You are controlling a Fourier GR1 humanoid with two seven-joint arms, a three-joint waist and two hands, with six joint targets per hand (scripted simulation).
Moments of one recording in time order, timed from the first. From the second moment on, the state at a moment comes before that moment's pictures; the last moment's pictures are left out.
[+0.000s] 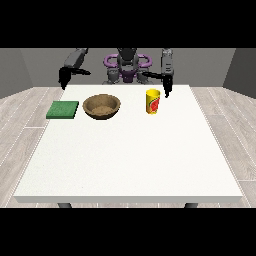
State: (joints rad) left arm -0.34 0.08 0.08 -1.21 -0.02 0.10 -0.45; right arm -0.28 -0.22 -0.22 -1.29 -0.17 0.18 -0.32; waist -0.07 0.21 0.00
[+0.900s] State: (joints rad) left arm -0.49 0.12 0.16 -0.81 -0.11 0.27 -0.73; right arm -0.35 -0.31 -0.28 -1.16 -0.22 0.29 -0.41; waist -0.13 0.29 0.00
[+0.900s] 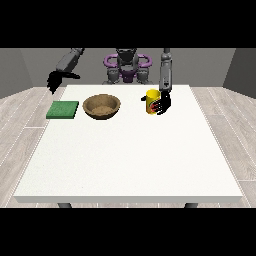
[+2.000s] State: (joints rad) left arm -0.61 0.06 -0.16 -0.78 -0.62 0.59 -0.25; right arm -0.29 -0.47 -0.40 -0.81 -0.23 0.38 -0.45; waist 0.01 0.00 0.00
